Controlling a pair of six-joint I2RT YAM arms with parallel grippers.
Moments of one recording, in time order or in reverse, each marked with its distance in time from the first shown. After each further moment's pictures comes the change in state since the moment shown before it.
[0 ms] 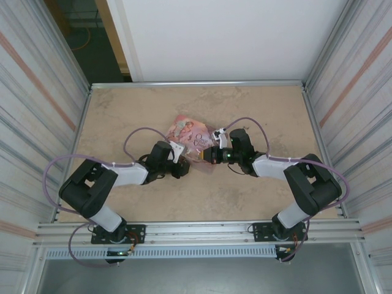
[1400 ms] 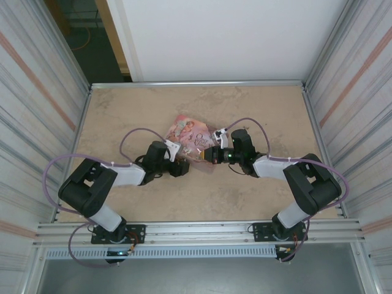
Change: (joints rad) left arm 0.048 0.013 -0.037 0.109 0.027 0.001; right arm -0.013 0.010 -0.022 0.057 -0.016 0.011
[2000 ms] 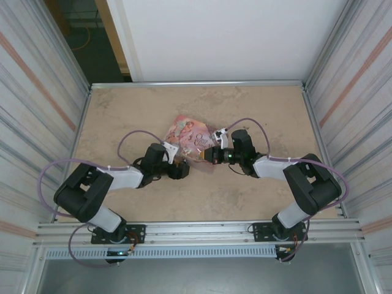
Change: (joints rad) left arm -0.005 -0.047 -0.042 -0.018 -0.006 -0.023; right arm 0.000 0.000 -0.007 0.013 -0.002 0.000
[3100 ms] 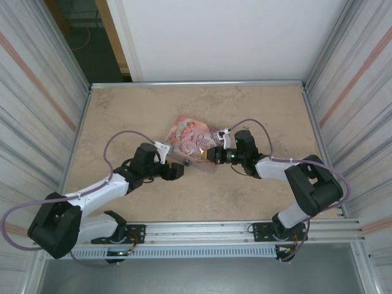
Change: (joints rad) left arm 0.000 -0.359 -0.001 -0.329 0.014 -0.097; right arm -0.026 -0.014 -0.029 0.032 -0.024 0.013
